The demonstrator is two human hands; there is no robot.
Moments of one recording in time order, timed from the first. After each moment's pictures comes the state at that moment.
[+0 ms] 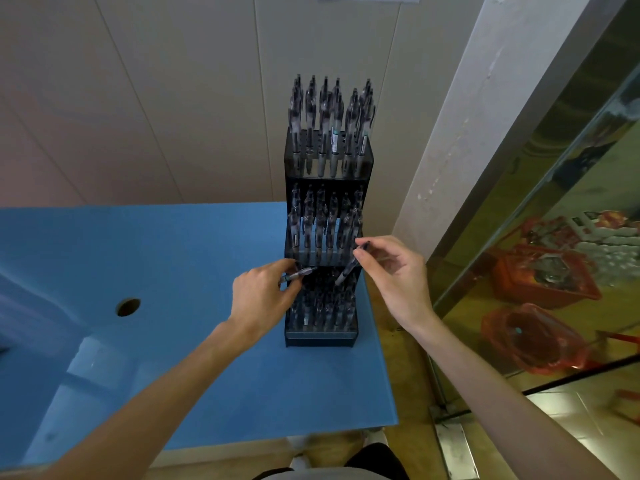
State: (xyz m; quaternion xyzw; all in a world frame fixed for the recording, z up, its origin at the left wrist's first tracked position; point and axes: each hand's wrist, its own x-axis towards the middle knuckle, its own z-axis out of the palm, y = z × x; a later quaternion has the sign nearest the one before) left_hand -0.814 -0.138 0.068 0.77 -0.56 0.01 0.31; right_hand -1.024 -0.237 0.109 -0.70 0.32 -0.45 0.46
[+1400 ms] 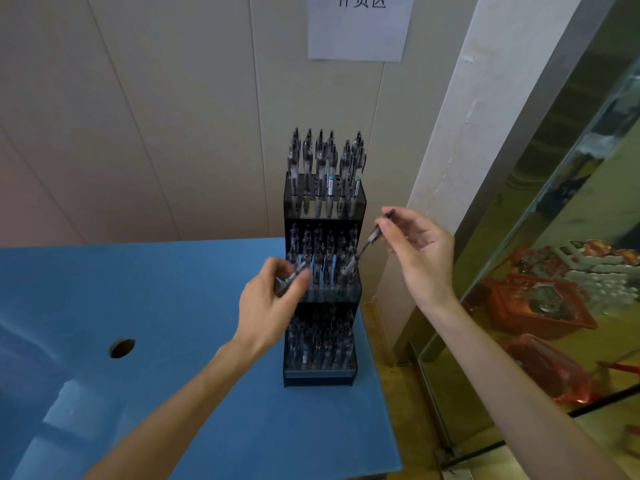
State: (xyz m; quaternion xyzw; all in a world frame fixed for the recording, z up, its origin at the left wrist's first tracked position) left_hand -0.822 -0.147 0.123 0.68 -0.48 -0.16 0.53; right_hand -1.018 -0.272 0.187 -0.65 0.27 -0.56 0.44
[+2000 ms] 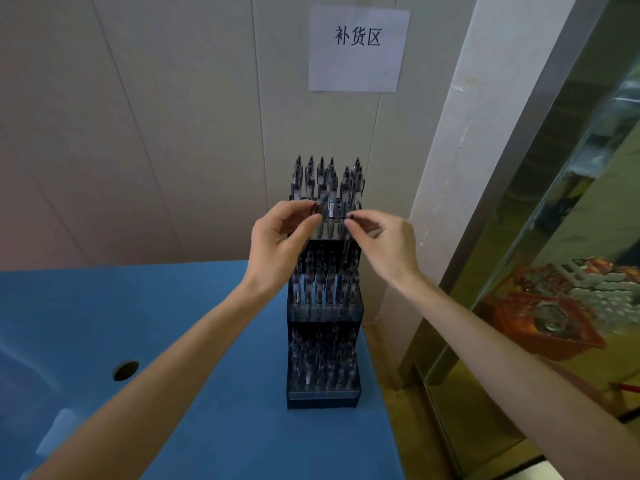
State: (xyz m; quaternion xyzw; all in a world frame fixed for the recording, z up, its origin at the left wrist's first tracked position) left_hand -0.806 -0.202 0.213 0.53 -0.53 -0.15 0.65; right_hand -0.971 -0.325 0.192 -0.80 0.30 -0.47 0.22
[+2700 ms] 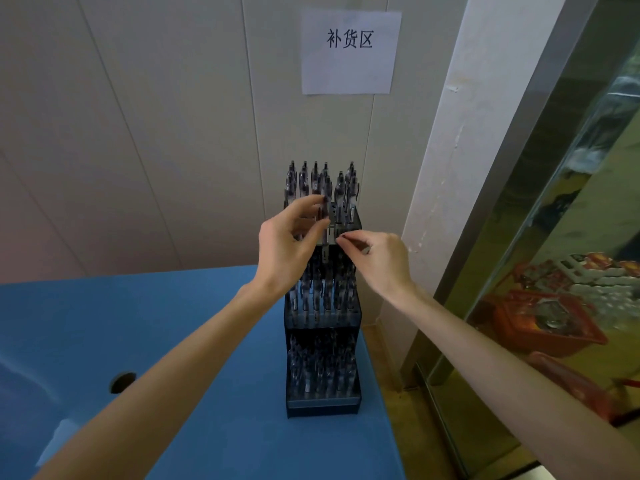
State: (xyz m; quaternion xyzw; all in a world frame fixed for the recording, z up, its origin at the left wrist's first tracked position) left_hand -0.814 -0.226 0.213 0.55 -0.57 -0.06 0.61; right_hand -0.972 -0.327 0.173 -0.83 0.32 -0.43 0.14
